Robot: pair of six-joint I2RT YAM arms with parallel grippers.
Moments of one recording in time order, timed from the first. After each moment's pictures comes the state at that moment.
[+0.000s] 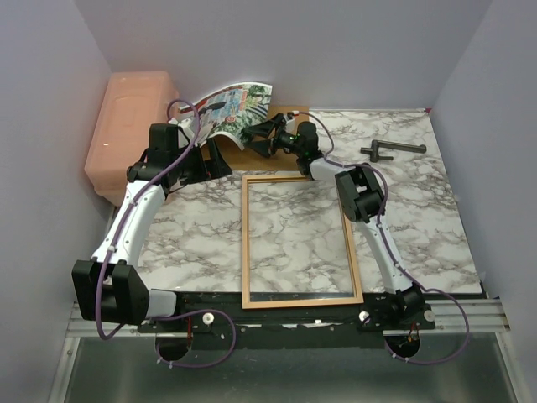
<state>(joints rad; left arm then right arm) -0.10 1.33 1.18 -0.57 0.42 -0.35 0.46 2.68 1.97 0.79 -0.67 1.58</state>
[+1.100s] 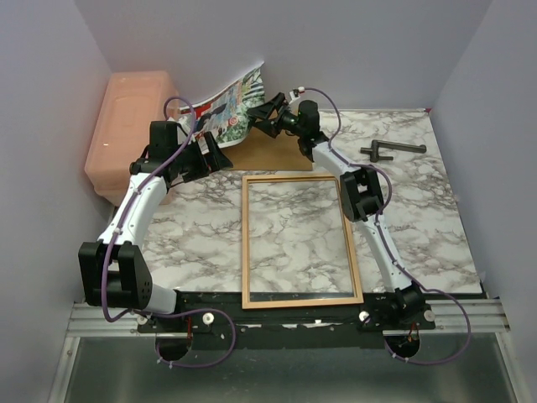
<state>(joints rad) -0.07 1.42 1.18 -0.46 0.48 -0.45 0.42 2.78 2.39 0.44 -0.59 1.25</state>
